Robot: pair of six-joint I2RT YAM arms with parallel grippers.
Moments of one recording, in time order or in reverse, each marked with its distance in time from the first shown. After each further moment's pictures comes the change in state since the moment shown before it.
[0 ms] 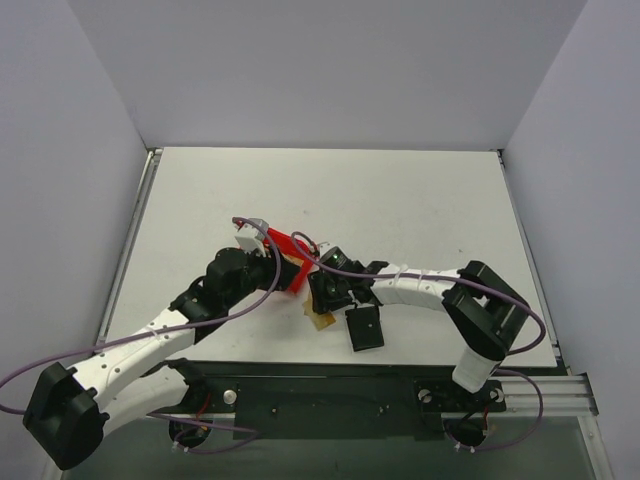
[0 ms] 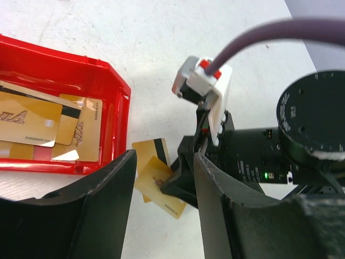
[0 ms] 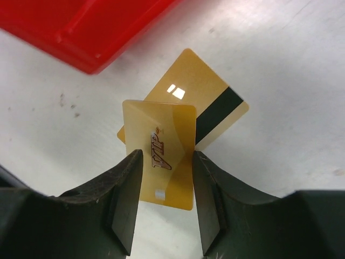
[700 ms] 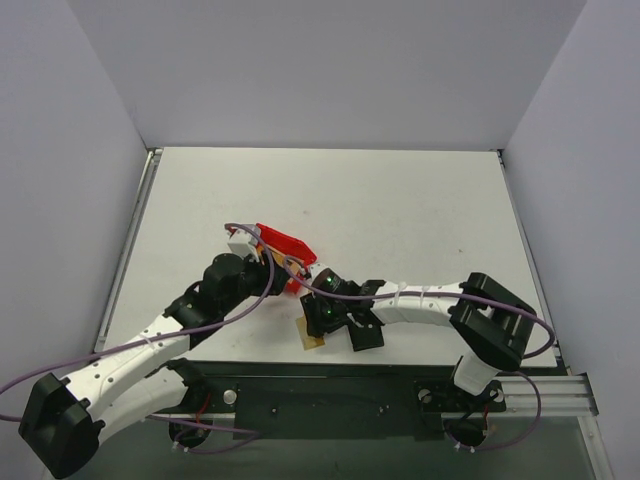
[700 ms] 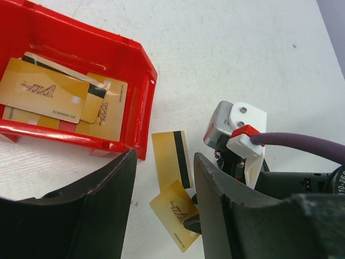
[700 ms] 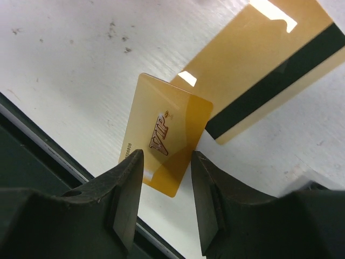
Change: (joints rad) left arm 0.001 -0.081 -0.027 -0.095 -0.085 -0.023; right arm 0.145 -0.074 -0.091 0.014 -0.021 0.055
